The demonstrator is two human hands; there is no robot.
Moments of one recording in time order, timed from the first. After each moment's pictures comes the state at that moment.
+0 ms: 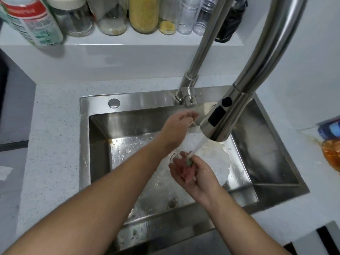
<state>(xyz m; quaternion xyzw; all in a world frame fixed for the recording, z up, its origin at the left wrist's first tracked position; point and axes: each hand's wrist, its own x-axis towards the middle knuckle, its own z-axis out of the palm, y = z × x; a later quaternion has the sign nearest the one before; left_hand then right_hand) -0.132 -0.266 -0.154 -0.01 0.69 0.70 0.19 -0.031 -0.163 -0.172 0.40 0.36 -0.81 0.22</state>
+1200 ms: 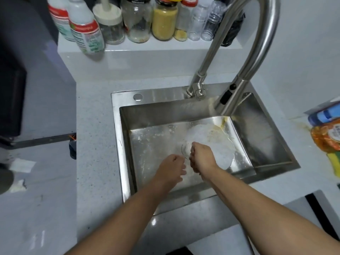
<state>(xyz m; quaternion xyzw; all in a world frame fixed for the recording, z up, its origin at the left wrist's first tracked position) 0.037 -0.331 -0.141 -0.23 0.62 0.68 0.33 0.008 -0.215 -0.129 0.32 0.74 -0.56 0.17</state>
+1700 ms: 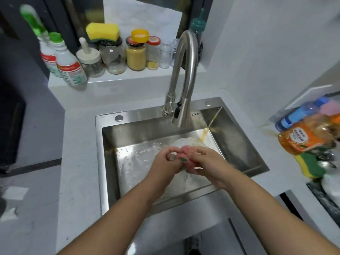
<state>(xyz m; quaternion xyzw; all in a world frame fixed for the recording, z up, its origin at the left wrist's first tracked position) 0.043 -0.266 -0.056 -0.13 0.61 0.75 0.22 0.036 -0.110 -0.037 0.17 0.68 -0.67 0.25</state>
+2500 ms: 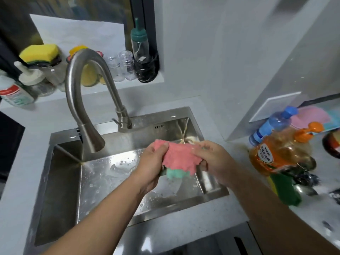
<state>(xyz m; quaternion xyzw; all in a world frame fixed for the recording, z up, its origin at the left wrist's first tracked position) -0.037 -0.042 -0.031 -0.21 0.58 0.77 0.17 -0.045 0.155 -0.041 0.12 0.70 -0.68 0.19</state>
